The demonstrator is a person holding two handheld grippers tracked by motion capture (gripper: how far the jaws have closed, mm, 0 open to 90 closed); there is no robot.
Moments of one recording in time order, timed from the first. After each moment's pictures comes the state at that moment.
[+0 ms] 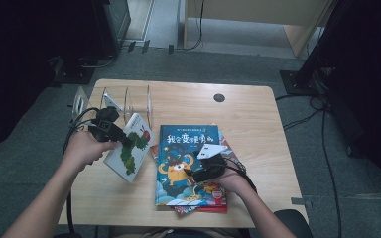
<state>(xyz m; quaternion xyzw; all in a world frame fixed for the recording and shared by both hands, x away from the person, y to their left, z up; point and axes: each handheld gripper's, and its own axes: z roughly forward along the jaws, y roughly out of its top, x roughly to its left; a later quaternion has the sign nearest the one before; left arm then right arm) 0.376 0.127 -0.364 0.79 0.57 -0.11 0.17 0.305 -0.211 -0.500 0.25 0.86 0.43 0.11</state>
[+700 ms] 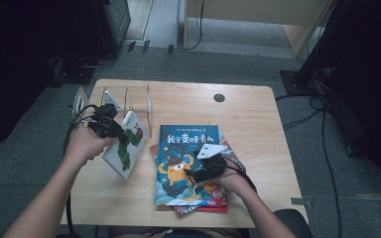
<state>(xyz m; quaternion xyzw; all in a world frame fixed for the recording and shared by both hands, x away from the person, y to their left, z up) 0.394 0.125 -0.370 0.78 0.60 -0.08 0.13 0.305 -0.211 -0.500 0.25 0.86 0.43 0.11</state>
